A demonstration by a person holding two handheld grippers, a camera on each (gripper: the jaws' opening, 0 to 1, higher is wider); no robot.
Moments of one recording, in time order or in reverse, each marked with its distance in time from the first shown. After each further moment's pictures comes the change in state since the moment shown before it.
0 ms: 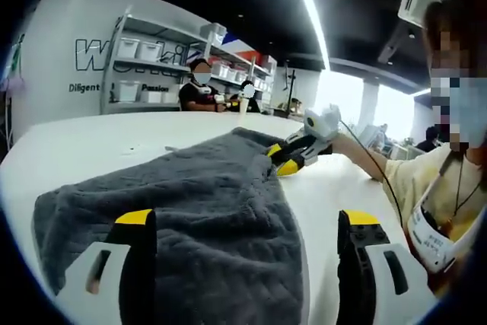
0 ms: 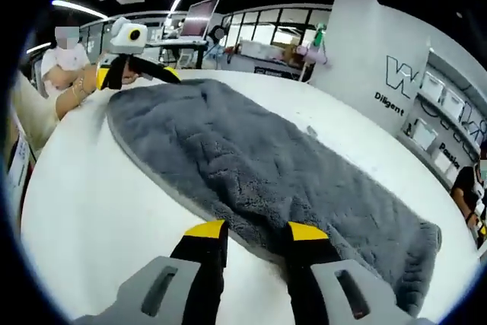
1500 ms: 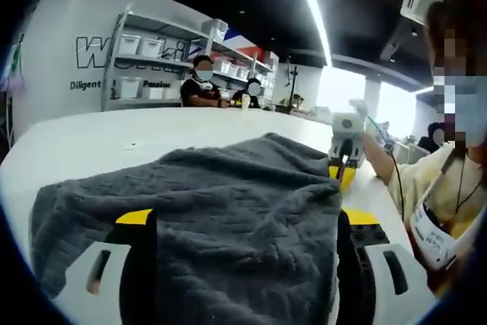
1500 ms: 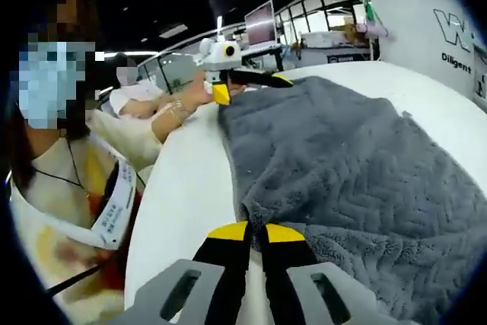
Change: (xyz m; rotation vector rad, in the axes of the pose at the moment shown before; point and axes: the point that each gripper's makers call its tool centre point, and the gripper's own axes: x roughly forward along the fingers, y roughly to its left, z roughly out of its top) left arm 0.001 0.002 -0.006 -0.001 0.022 0.011; right arm -0.061 0.153 0.000 0.153 0.018 0.580
